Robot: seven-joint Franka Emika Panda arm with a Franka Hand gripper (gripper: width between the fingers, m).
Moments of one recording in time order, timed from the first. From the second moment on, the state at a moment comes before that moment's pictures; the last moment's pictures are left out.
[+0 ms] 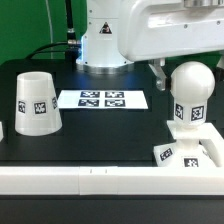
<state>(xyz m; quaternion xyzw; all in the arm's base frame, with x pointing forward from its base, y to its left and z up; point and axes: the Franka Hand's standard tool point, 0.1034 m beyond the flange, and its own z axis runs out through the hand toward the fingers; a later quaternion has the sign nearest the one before) 0.616 0.086 0.127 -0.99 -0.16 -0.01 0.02</state>
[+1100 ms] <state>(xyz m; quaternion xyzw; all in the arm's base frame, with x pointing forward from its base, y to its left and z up) 0.628 0.090 0.127 -0.86 -0.52 -0.01 0.01</state>
